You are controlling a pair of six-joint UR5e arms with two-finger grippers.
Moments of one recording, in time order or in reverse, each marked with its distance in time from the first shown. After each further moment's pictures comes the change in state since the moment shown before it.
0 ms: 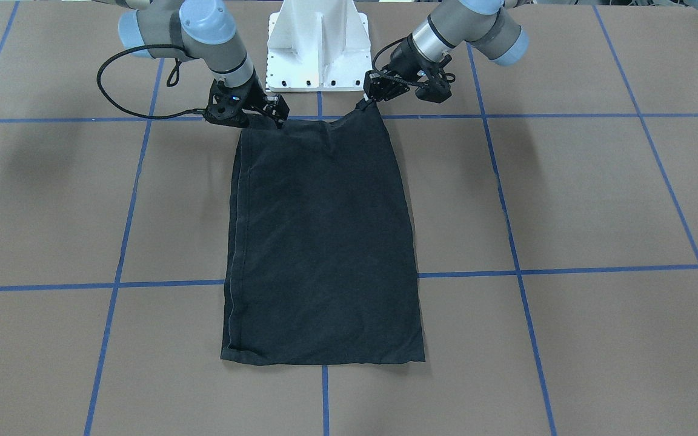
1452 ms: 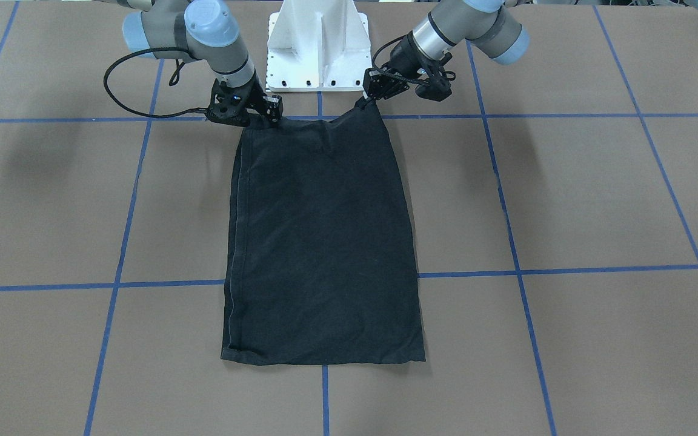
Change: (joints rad) left arm -0.002 0.001 -0.011 0.000 0.000 0.001; right arm -0.027 -0.003 -0.018 -0.002 0.000 0.001
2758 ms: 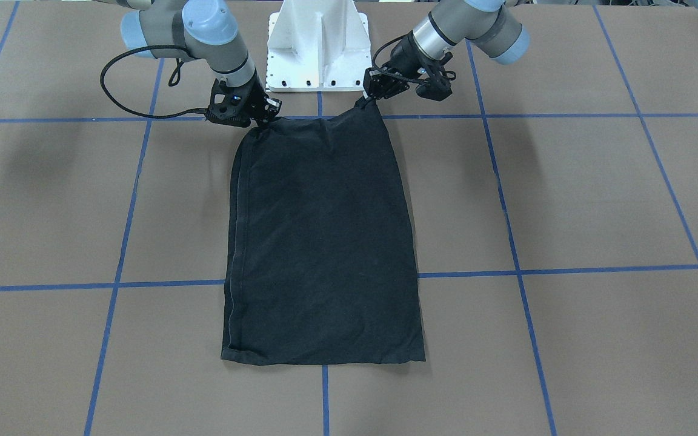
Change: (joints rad) left arm -0.002 0.000 -0.003 0.000 0.000 0.000; right arm 0.022 0.009 0.012 0.001 0.002 0.009
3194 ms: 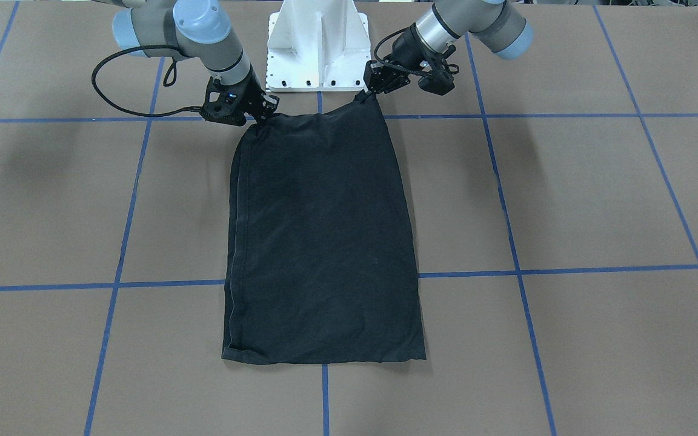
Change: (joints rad) left arm -0.003 0.022 -0.056 0.000 0.004 -0.005; right arm 0.025 -0.017 0.035 0.006 0.083 0.003
